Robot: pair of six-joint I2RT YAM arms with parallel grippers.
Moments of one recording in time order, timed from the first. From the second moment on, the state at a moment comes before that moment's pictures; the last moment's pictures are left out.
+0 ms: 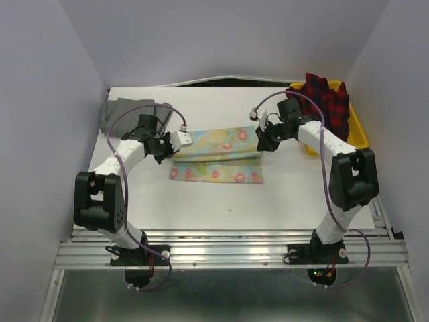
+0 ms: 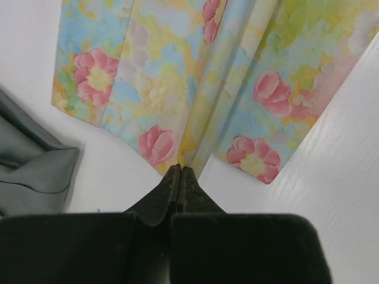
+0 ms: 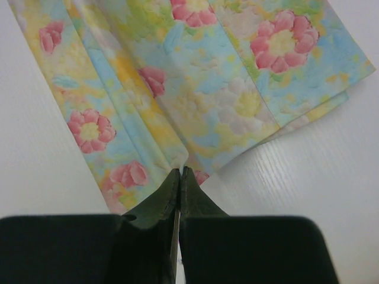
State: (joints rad) left arm -0.14 1.55 1.06 -0.54 0.42 1.01; right arm 0.25 1.77 1.35 -0.61 -0.56 -0.62
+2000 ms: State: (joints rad) left arm 0.00 1.49 0.97 -0.55 0.46 0.36; right arm 0.31 1.88 1.42 -0.78 -0.37 0.02
